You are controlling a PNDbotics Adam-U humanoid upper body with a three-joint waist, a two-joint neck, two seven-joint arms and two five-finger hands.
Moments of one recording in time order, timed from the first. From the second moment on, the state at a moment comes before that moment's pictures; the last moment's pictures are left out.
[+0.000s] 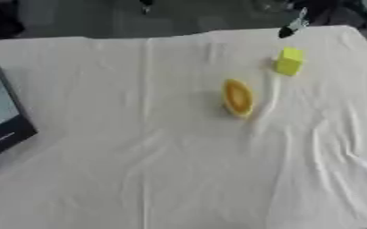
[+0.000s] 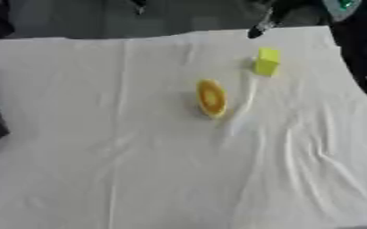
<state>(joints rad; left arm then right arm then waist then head) -0.48 0.73 -0.13 -1.75 -0.11 0.26 0.24 -1.09 -0.81 0.13 -0.93 0.66 -0.05 0.89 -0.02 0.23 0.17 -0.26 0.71</state>
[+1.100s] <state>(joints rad) -0.49 0.73 -0.13 -1.75 -0.12 0.27 0.24 -1.08 -0.81 0.11 -0.83 0.81 -0.07 0.91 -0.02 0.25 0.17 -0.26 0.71</state>
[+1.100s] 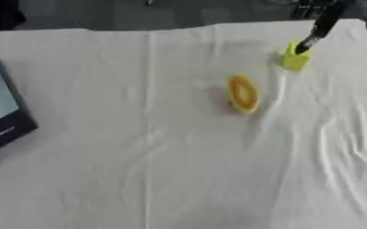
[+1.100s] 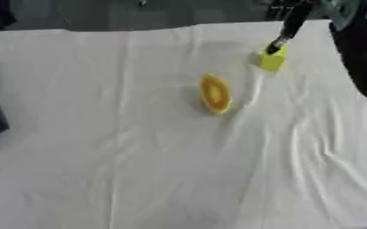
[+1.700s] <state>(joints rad) -0.49 0.72 -0.13 -1.75 -0.12 0.27 0.24 -1.07 -0.80 0.09 -0.82 0.87 -0.06 0.91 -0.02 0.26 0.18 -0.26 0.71</state>
